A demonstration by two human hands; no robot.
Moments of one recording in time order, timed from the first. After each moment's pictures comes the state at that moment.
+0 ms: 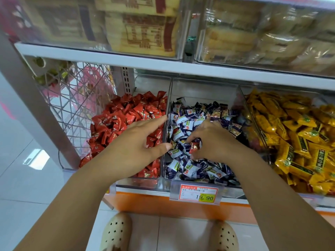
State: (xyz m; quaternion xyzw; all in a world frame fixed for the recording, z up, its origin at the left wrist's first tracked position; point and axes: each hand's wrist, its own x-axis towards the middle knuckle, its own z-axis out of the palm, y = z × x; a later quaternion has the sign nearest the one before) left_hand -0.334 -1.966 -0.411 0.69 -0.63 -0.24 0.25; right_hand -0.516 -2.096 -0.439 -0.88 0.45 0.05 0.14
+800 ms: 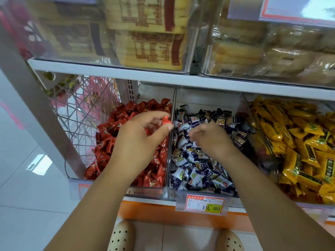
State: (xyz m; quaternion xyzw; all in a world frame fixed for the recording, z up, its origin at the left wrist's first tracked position) left_hand -0.340 -1.986 -0.412 0.68 -0.52 -0.15 0.49; right_hand -0.492 -2.102 -0.438 -0.76 0.52 -0.17 0.35
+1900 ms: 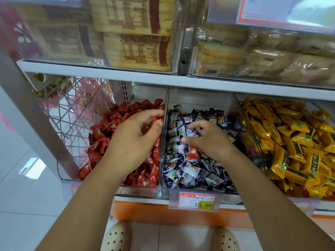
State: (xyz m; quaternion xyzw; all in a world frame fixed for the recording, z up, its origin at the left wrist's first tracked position) left_hand -0.340 -1.985 -0.408 0.68 -0.55 -0.18 0.45; right_hand -0.511 -2.098 -0.436 -0.72 0.51 -0.19 0.43
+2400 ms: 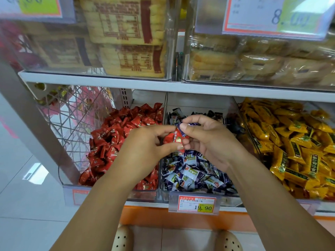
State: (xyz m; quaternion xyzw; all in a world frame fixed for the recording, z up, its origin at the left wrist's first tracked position) left_hand -0.360 -1.987 -0.401 0.65 -0.60 -0.21 0.41; right_hand -0.507 -2.075 -0.403 -0.51 0.35 -0.31 0.72
